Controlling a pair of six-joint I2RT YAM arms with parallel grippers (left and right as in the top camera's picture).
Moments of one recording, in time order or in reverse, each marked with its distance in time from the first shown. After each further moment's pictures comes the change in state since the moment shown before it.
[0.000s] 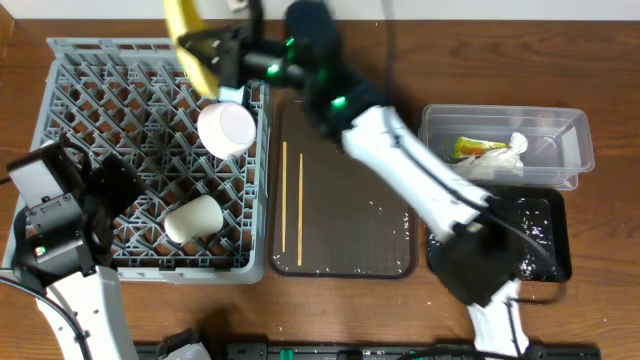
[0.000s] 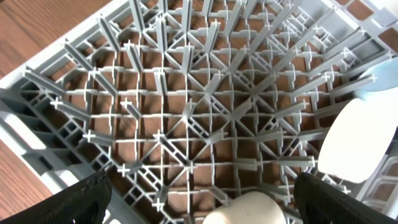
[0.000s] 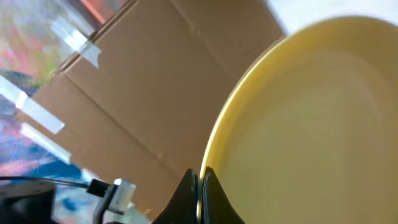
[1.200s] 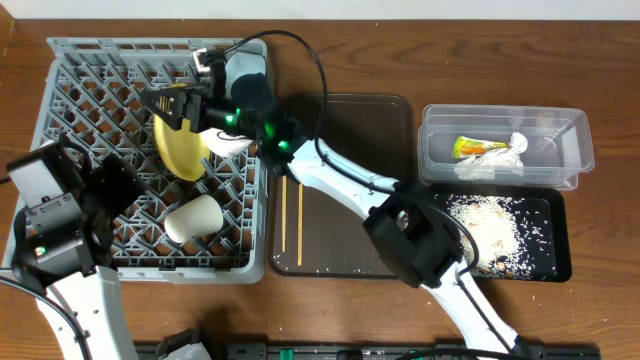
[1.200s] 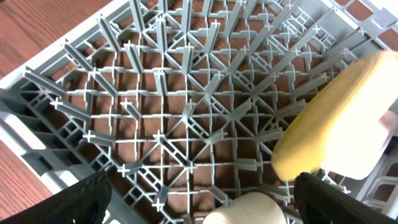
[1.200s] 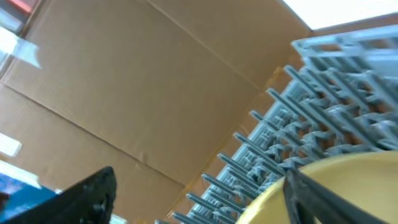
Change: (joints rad) left arm 0.000 0.000 0.000 0.002 0.000 0.000; right arm 0.108 0.302 -0.013 0.281 0.169 0.182
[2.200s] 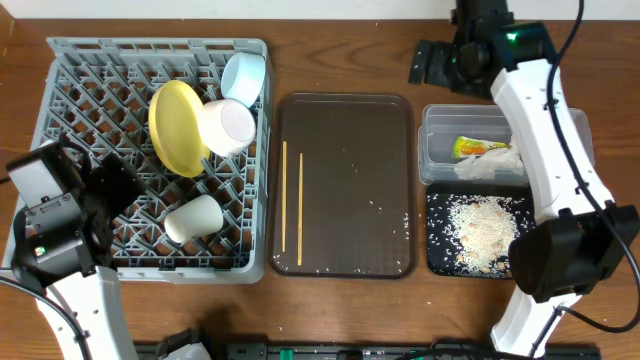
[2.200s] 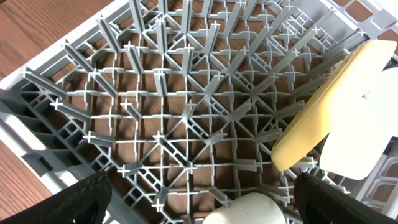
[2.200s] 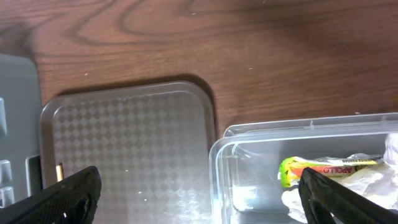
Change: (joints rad) left arm 0.000 0.000 0.002 0.000 0.000 0.000; right arm -0.625 -0.471 0.010 -1.597 0.449 -0.562
